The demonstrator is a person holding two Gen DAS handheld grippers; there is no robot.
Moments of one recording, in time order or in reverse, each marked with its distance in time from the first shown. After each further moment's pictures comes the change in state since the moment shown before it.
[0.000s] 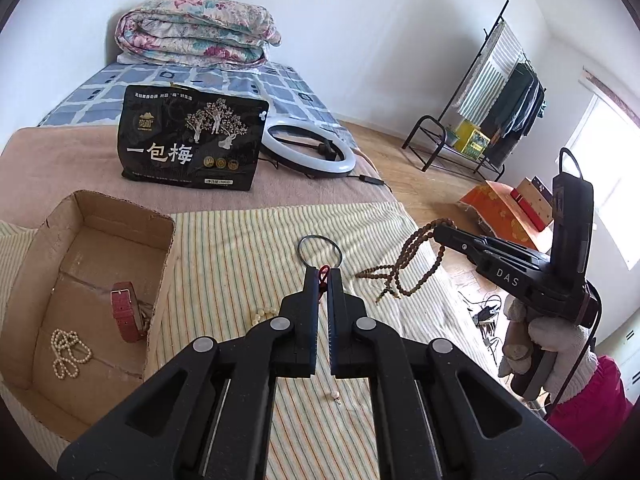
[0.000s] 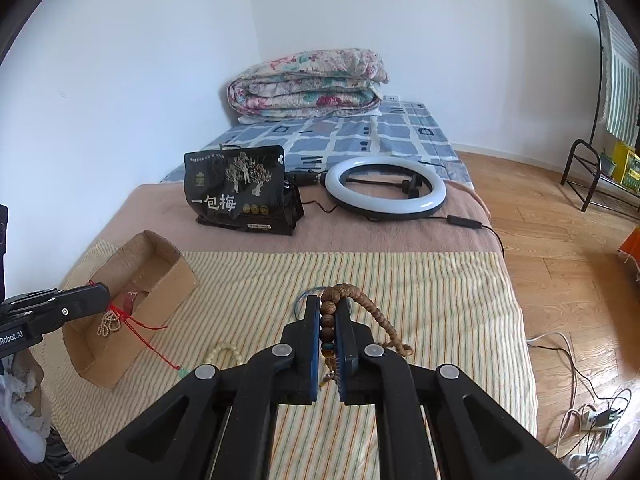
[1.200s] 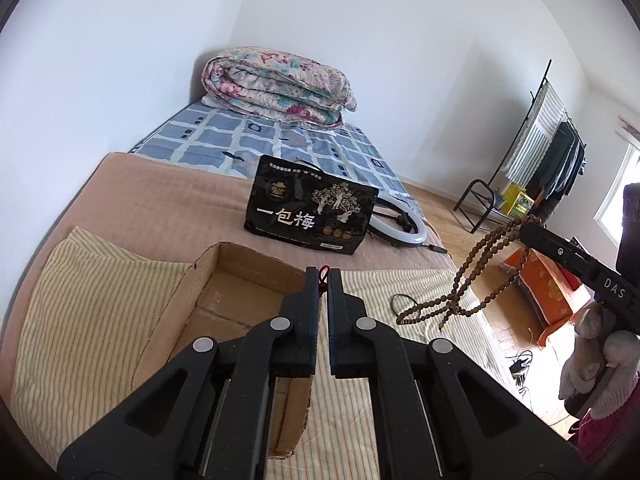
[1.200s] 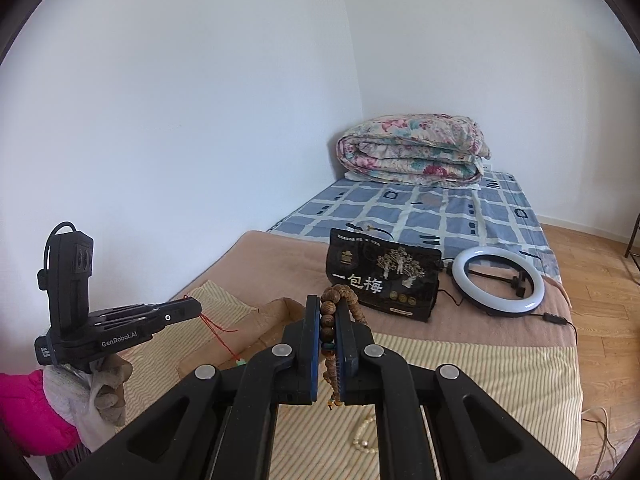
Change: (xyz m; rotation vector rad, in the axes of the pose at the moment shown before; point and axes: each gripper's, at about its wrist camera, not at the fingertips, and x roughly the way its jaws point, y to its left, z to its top) left arm -0.123 0.101 0.018 -0.110 -0.199 0.181; right arm -0.064 0.156 0.065 -0.156 -0.167 0.273
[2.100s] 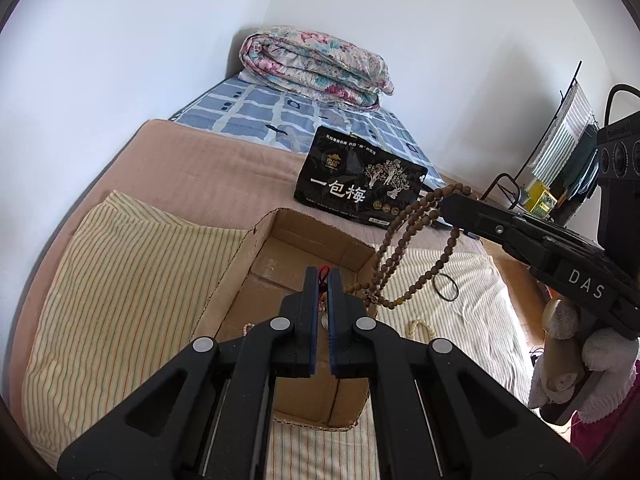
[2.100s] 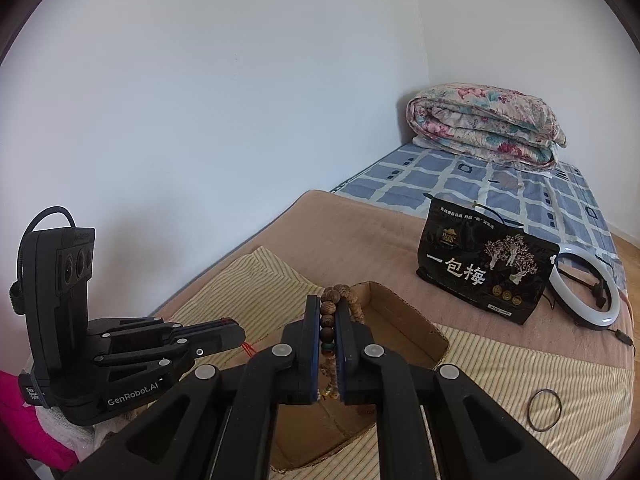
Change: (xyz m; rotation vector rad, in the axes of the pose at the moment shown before) left arm -0.003 0.055 -0.024 -0.056 0.075 0.084; right arm 0.115 0.091 -0.009 -0.086 0.147 0.149
